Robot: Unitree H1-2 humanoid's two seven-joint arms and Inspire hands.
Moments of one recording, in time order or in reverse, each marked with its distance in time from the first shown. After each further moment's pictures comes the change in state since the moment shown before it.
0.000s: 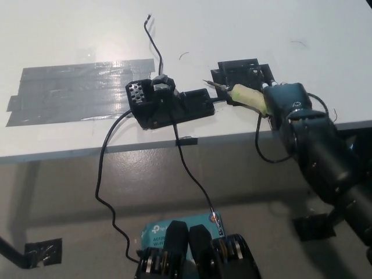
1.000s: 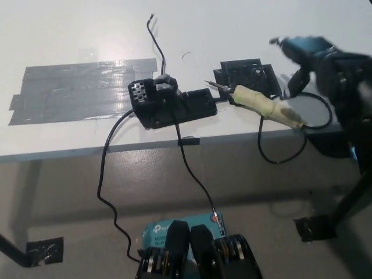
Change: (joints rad) left_arm 0.005 -0.029 0.059 0.003 0.090 0.000 -0.105; right_arm -0.074 -0.167 -0.115 -0.419 0.155 0.036 0.339
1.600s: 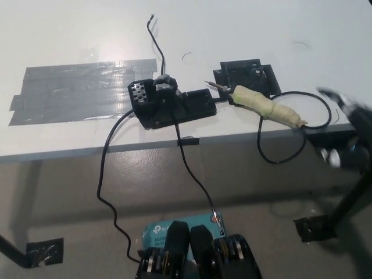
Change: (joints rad) left_arm -0.002 -0.007 0.017 0.012 -0.004 -0.001 -0.005; right_arm 0.673 0.064 -0.500 -0.633 0.258 0.022 -0.009
